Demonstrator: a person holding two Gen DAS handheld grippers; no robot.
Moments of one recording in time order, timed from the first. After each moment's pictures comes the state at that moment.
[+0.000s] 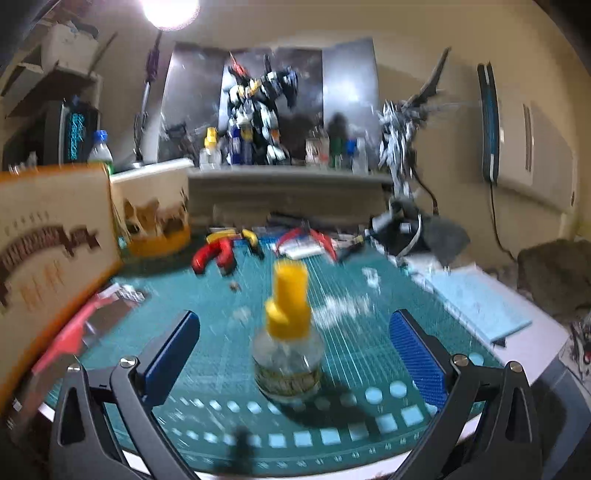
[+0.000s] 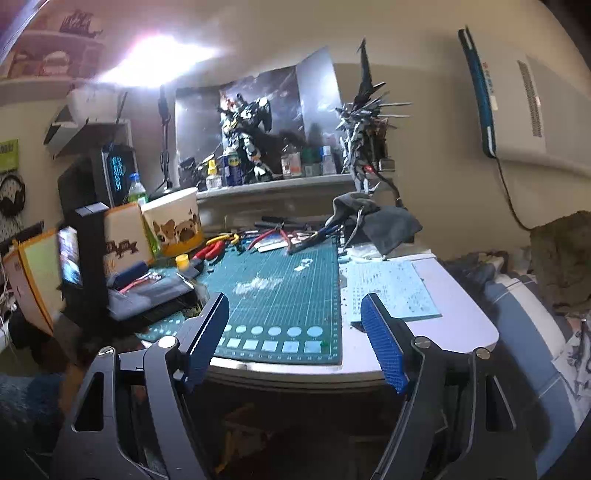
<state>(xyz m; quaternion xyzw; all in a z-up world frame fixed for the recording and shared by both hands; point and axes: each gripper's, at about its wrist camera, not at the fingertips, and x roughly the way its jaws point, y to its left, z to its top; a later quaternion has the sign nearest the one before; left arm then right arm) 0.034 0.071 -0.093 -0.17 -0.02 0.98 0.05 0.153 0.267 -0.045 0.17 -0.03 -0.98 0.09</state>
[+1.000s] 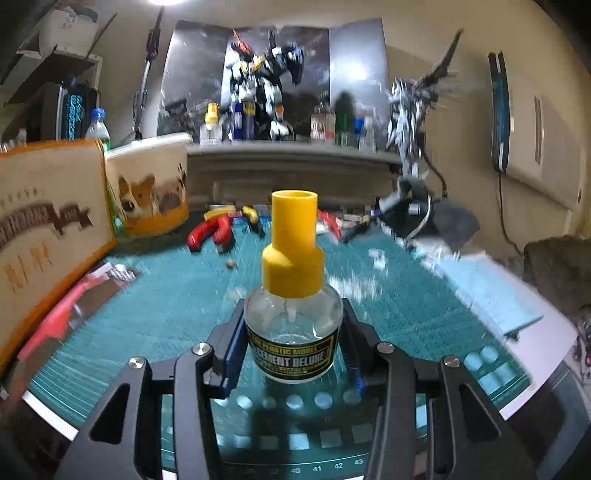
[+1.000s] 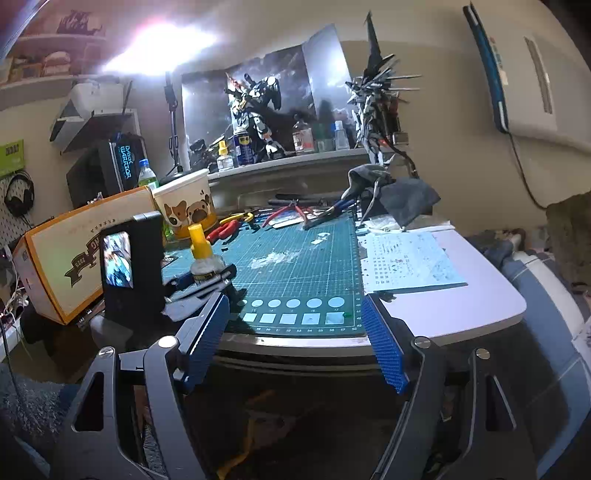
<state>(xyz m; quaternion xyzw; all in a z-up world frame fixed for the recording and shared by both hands) 0.023 0.073 -0.081 -0.20 -0.02 0.98 0.04 0.148 0.260 -0.073 0.21 -0.06 -0.97 0.12</state>
